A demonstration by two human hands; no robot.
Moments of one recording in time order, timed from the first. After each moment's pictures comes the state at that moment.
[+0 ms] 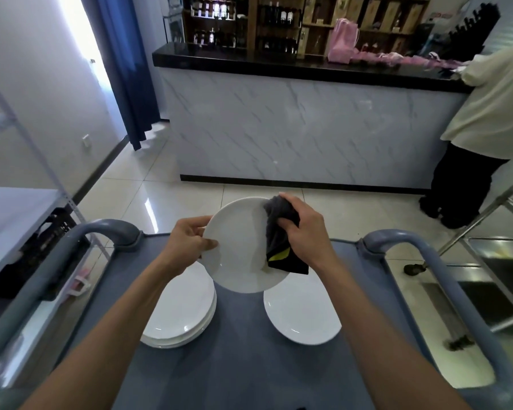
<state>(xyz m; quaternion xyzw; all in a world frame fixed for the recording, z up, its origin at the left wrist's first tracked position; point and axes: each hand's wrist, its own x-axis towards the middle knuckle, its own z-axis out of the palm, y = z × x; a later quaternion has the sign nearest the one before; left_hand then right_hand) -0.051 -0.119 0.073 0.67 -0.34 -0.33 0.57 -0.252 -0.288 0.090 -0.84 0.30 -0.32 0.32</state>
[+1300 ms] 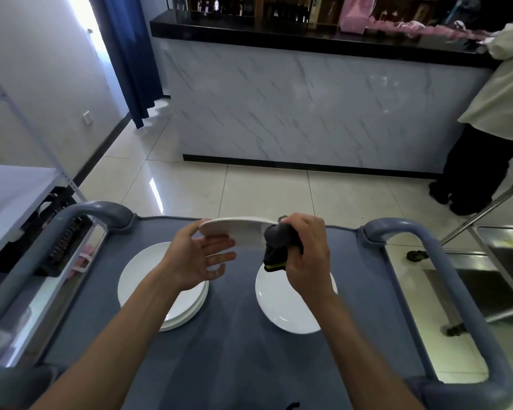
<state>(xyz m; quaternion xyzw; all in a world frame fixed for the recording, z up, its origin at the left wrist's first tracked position) -0.089 -0.127 0.047 0.53 0.00 -0.60 0.60 -0.293 -0.252 0.055 -0.82 0.18 -0.50 0.20</state>
